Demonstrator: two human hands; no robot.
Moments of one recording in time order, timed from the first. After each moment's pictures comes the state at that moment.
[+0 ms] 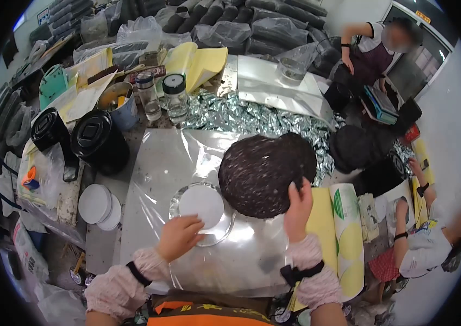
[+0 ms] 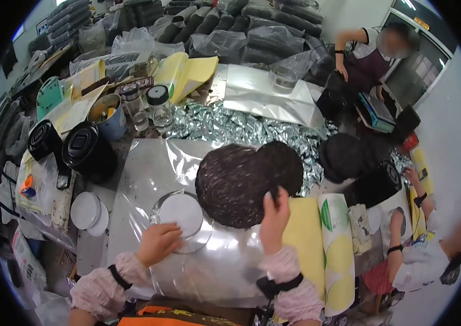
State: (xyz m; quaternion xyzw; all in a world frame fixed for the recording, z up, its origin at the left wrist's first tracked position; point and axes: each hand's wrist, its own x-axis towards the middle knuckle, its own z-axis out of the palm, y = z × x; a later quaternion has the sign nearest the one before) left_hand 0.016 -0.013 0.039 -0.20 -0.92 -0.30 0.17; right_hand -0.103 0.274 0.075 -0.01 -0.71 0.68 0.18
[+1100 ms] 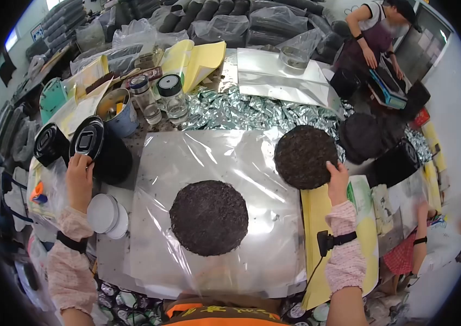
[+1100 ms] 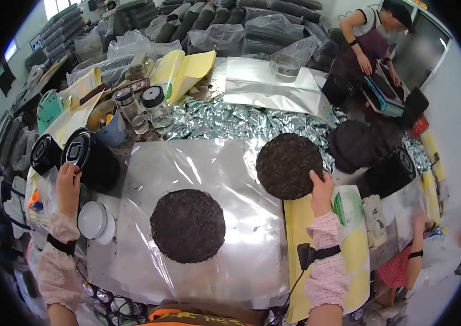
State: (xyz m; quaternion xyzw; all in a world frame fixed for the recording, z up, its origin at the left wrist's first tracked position) left_hand -0.029 -0.226 0.149 0.04 -0.96 -0.05 0.29; right_hand -0.219 0.430 -0.006 -0.07 -0.70 0.71 0.11
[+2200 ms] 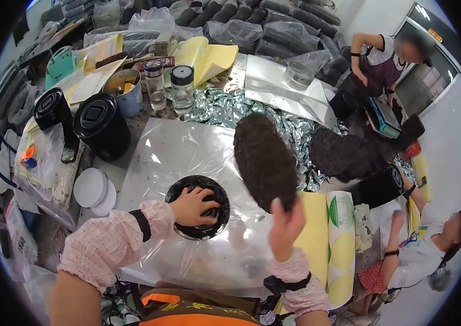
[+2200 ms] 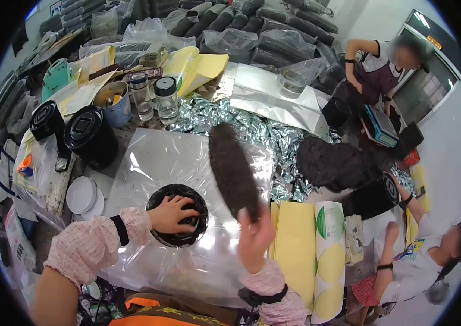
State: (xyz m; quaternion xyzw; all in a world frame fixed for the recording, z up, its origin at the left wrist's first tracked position) left_hand -0.053 -0.010 0.035 -0.25 -0.92 -0.25 -0.17; right_hand -0.050 0.255 0.112 0.11 -0.80 0.57 0.13
